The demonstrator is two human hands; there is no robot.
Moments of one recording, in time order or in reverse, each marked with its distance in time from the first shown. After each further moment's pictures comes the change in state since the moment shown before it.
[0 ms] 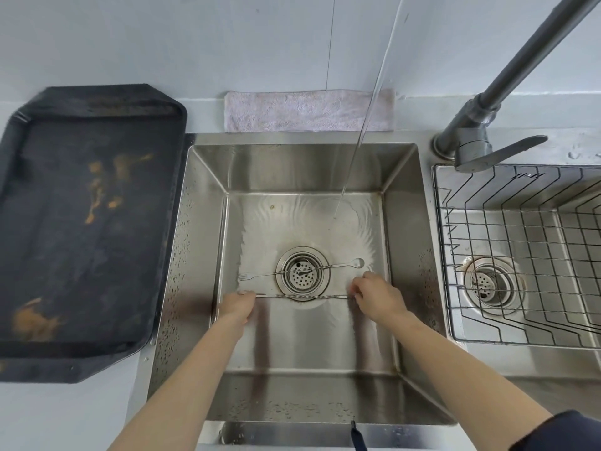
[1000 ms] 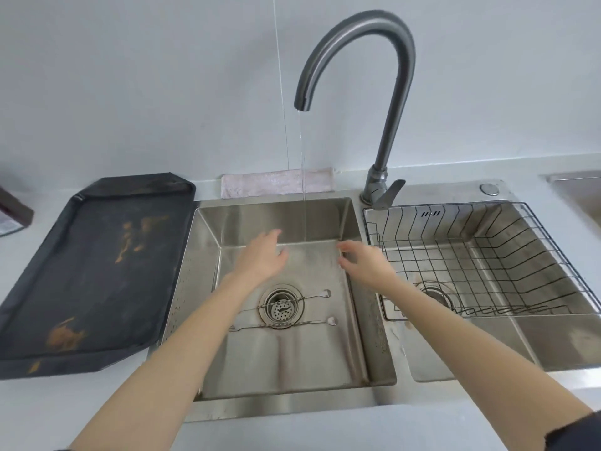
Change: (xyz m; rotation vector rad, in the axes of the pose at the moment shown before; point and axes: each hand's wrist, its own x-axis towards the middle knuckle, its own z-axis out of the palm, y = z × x) left_hand -0.179 0.102 -0.015 0.810 0.090 1.063; right_hand -0.099 0.007 -0.110 0.384 0.438 -0.178
